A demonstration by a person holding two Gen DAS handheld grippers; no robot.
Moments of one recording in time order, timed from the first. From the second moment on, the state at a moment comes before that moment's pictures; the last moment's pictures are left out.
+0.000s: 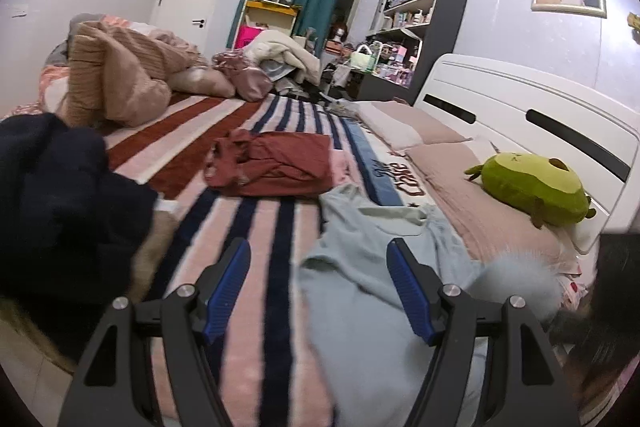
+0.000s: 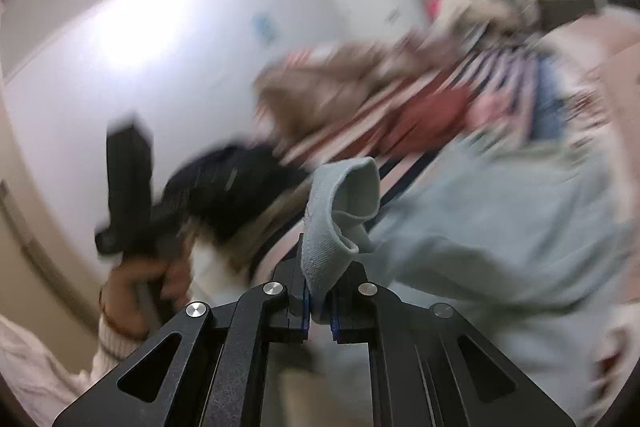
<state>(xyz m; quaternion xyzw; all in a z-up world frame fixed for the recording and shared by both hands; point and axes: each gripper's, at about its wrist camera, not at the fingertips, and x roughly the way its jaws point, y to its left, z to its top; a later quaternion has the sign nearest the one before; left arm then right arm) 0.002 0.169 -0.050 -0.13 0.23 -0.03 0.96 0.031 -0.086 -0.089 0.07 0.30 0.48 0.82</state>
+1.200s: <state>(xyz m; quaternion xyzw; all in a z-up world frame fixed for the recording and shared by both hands) 0.089 0.022 -0.165 -0.04 0.44 -0.27 0.86 0.180 -0.230 -0.183 0.21 0.40 0.24 0.86</state>
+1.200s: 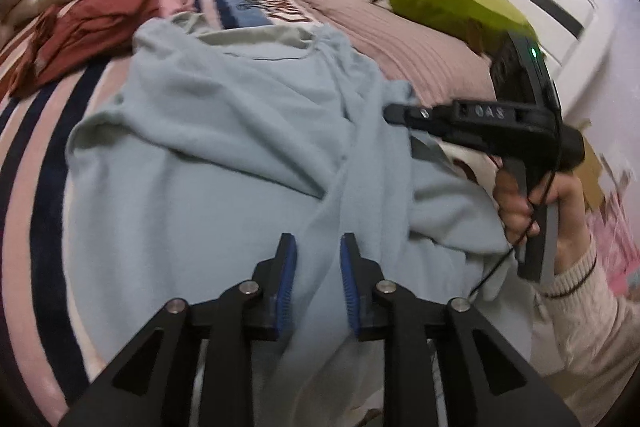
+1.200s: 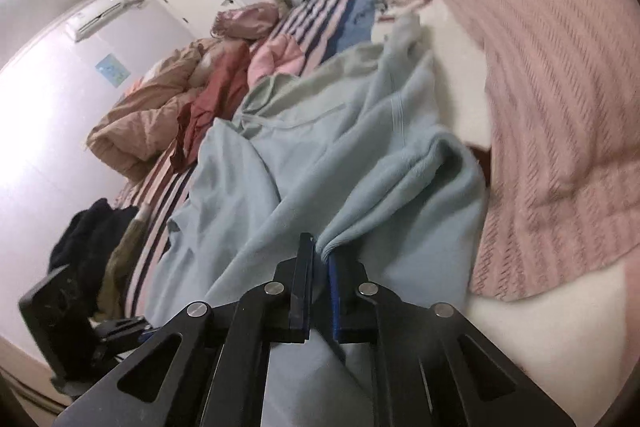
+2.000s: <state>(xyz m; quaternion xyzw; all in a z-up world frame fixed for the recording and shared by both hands) 0.117 0.008 -0.168 -0.06 0.44 -0.31 0.84 0.157 -0.270 -0.185 0.21 0.39 0.16 0.88</state>
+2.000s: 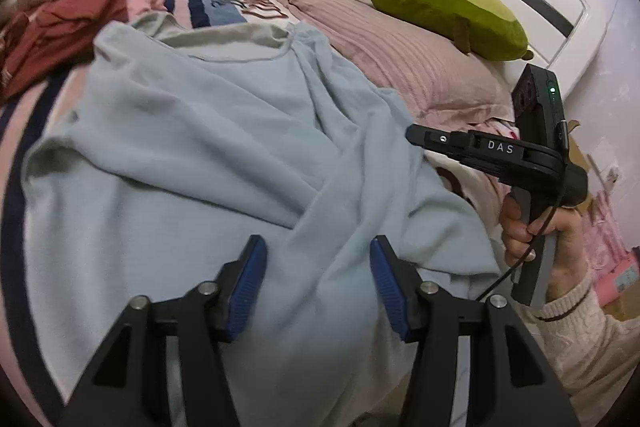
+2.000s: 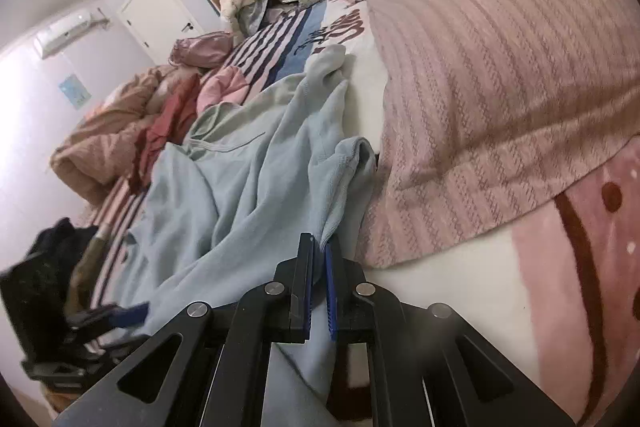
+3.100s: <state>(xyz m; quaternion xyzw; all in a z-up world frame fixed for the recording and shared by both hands) 0.040 0.127 -0.160 -0.11 0.45 -0.17 0.87 0.080 -0.292 -0.188 0.11 0.50 0.31 0.80</state>
